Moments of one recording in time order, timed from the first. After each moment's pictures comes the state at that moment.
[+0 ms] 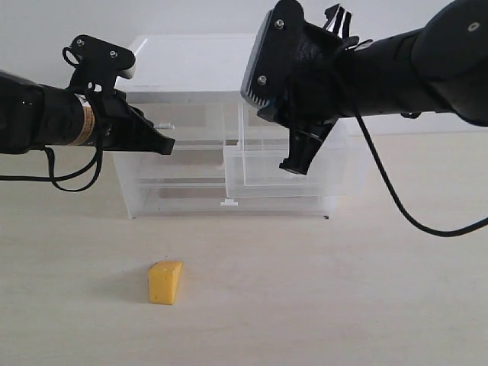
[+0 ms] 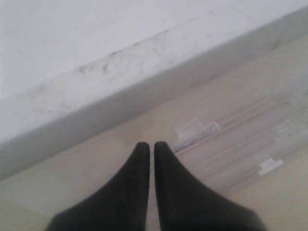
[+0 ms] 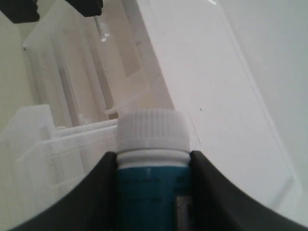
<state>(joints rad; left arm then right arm) -0.36 1.75 -1.11 1.75 0.01 -1.56 0.55 1.53 -1.09 0.78 0.11 -1.72</state>
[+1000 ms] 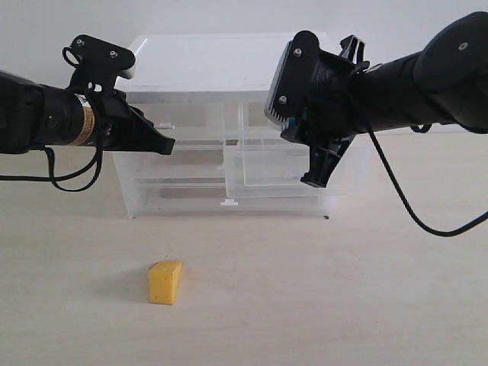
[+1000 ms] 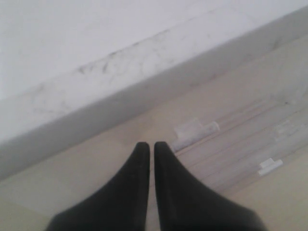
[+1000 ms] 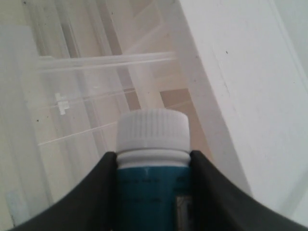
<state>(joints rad) -0.36 1.75 -1.11 1.75 0.01 -1.56 0.48 1.60 -1.09 0.77 0.15 -1.71</state>
